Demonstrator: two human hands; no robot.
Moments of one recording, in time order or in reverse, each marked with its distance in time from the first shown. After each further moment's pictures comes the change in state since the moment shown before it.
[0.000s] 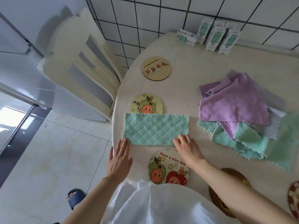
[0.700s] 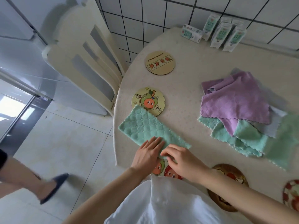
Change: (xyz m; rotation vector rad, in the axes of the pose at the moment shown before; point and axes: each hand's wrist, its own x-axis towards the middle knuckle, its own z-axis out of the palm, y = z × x) left_hand 0.004 0.095 -0.009 -0.188 0.076 0.349; right_hand -0.050 -0.043 -0.044 0.658 0.075 -0.264
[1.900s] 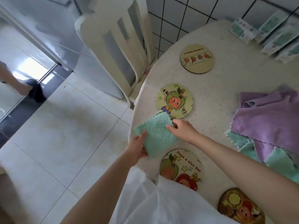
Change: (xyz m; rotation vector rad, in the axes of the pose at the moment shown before) left_hand -0.006 -0.067 -0.035 -1.584 0.138 -1.251; right_hand 0.159 0.043 0.015 -0.001 -0.257 0.388
